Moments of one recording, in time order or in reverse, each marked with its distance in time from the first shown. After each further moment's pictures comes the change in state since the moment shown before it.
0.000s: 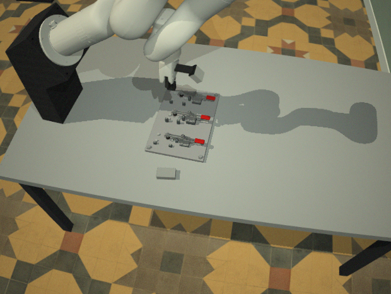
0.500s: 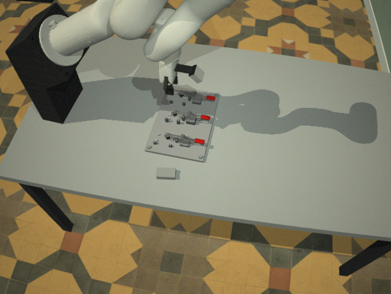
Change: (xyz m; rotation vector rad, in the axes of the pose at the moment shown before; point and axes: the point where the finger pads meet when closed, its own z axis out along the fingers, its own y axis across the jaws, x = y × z) arm 0.000 0.000 0.000 0.000 0.000 0.000
